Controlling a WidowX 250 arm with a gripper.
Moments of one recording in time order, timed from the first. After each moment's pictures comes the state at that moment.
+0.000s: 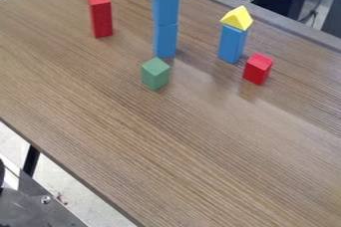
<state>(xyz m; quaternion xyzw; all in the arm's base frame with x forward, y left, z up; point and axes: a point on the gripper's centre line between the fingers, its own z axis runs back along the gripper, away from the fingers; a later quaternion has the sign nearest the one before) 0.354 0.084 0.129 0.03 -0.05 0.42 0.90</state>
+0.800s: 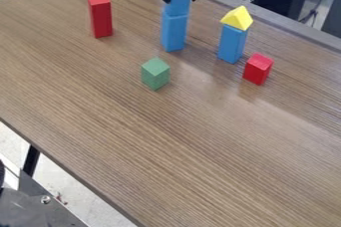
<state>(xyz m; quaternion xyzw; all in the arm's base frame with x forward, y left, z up) 0.382 0.087 0.104 0.02 -0.03 0.46 0.89</state>
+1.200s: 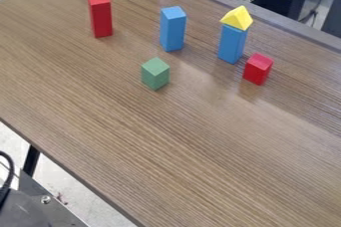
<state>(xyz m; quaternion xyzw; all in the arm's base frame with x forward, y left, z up) 0.391 0.022 0.195 -0.02 -0.12 0.42 0.90</state>
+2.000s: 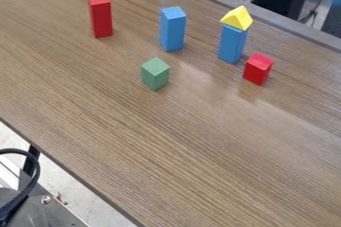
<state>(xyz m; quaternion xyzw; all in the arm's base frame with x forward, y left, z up) 0.335 -0.125 0.212 -0.10 -0.06 0.12 0.99</state>
